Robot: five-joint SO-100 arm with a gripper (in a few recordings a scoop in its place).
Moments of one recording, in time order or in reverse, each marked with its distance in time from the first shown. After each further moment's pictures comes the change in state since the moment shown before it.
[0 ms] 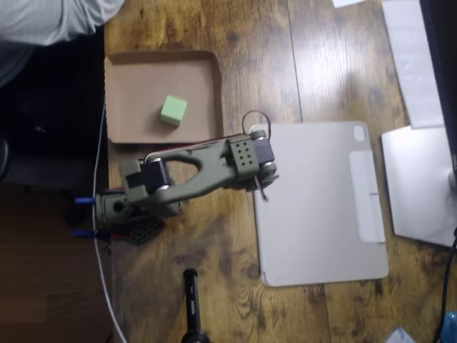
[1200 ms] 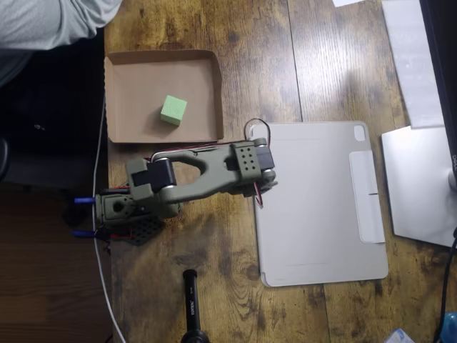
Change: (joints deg) arm -0.4 -3.0 5.3 -4.5 7.6
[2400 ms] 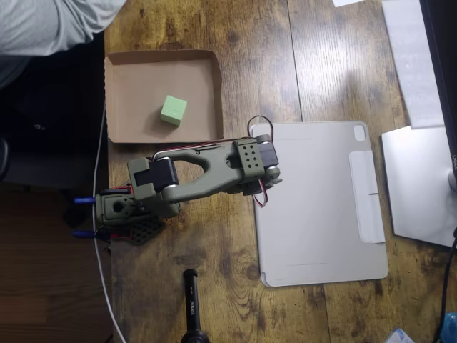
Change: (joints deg) arm -0.4 -1.1 -4.9 9.8 -0.8
